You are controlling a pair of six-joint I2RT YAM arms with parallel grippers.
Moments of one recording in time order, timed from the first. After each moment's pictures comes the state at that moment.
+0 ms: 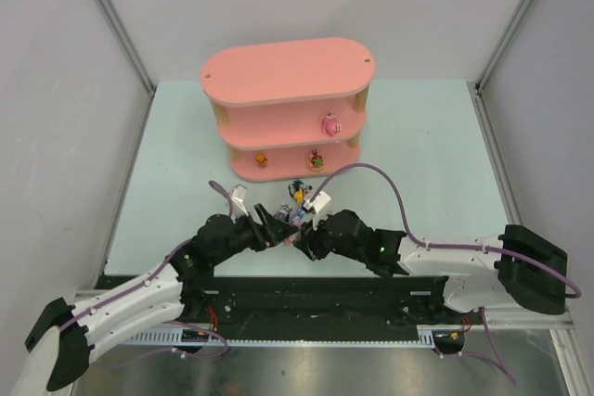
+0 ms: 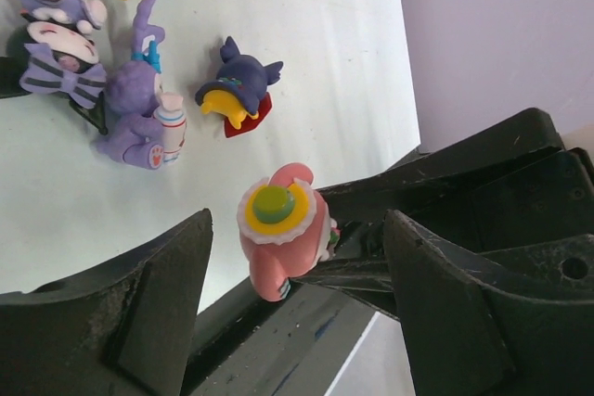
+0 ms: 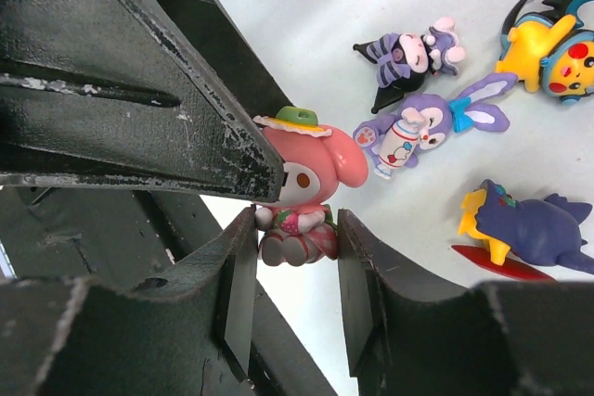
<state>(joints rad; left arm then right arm) -0.81 0.67 0.19 0.16 0.06 -1.05 1.20 1.28 0.60 0.22 0.14 0.34</state>
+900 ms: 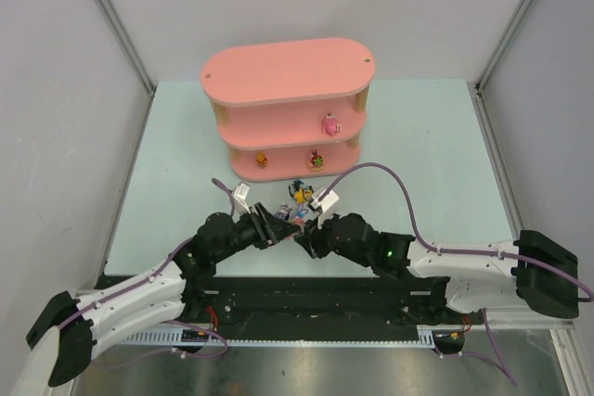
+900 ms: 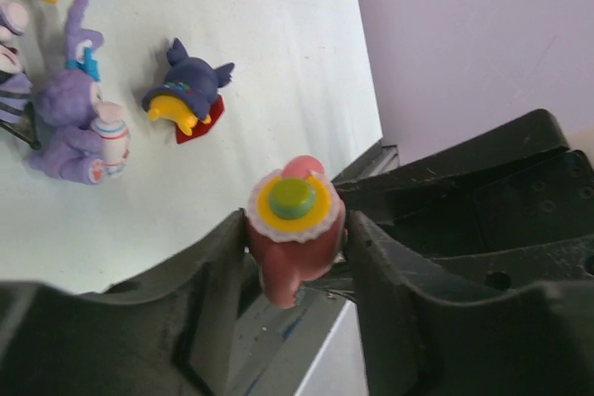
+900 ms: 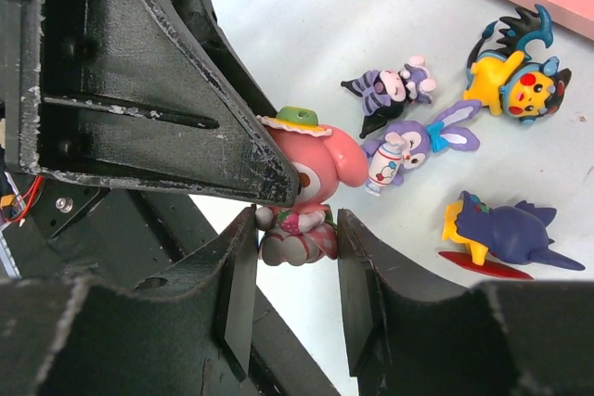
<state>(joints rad) -0.81 0.73 0.19 0.30 0.13 -1.09 1.24 1.20 0.59 0.23 0.26 0.36</state>
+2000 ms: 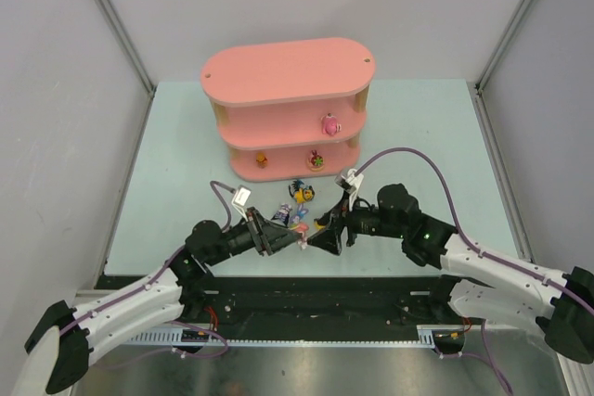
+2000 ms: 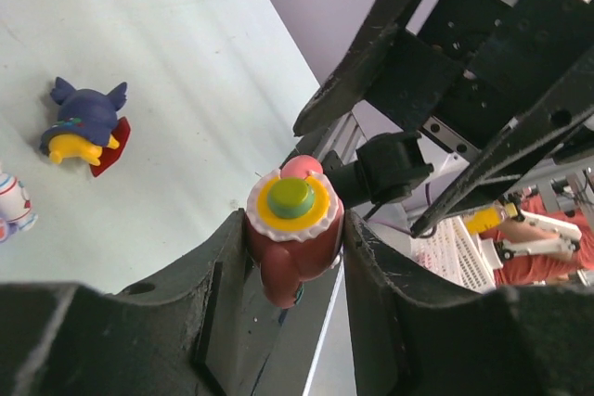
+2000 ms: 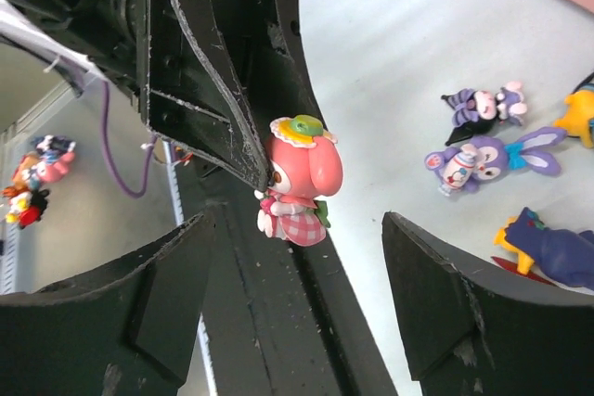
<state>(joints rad) -0.81 0.64 0.13 0.49 0.29 -0.94 0.93 0.95 0.59 0.10 -0.38 0.38</state>
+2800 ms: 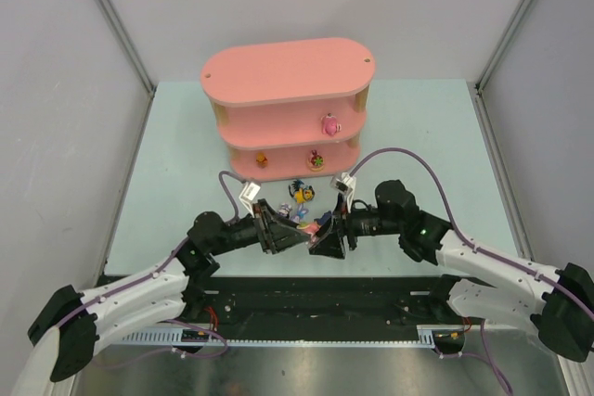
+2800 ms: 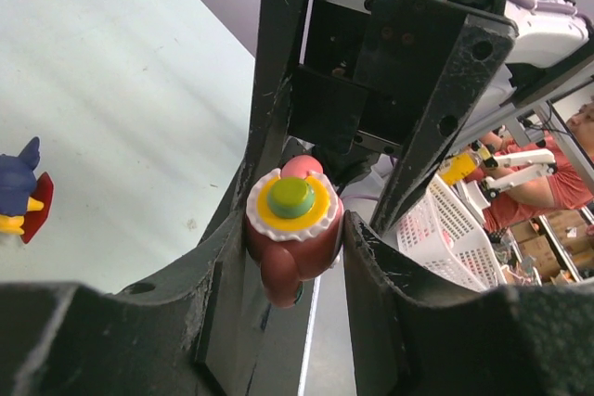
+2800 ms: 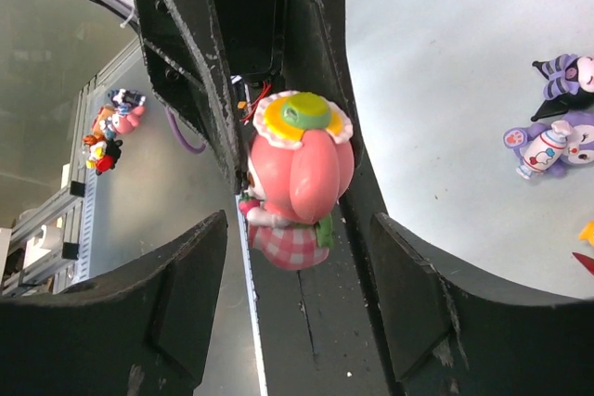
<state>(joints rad) -0.81 0.77 0.21 0.65 0.46 -0.86 0.86 0.98 0.59 0.10 -0.64 0.43</state>
